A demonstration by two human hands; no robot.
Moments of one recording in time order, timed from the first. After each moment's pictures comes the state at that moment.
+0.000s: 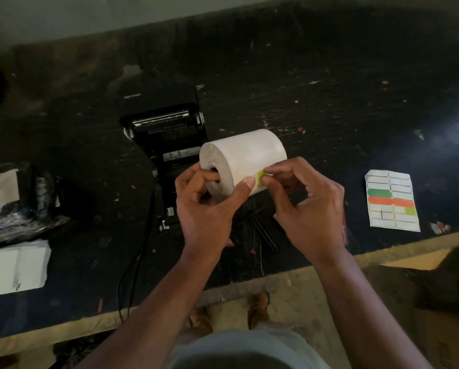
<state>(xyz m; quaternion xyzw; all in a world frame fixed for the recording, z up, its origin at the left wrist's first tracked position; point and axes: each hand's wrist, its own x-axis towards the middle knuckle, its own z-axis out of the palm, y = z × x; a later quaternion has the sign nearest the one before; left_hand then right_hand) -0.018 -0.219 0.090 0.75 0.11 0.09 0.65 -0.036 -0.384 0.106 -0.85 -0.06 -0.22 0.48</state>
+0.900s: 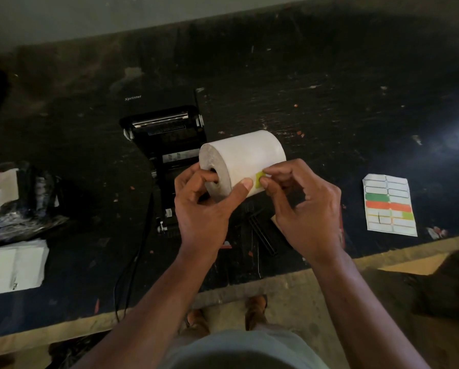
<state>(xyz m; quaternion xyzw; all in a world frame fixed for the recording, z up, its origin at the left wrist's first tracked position) -0.016 -0.220 0.092 0.74 0.10 0.08 0.66 -0.035 -0.388 0.105 -0.84 -0.06 -0.22 0.49</state>
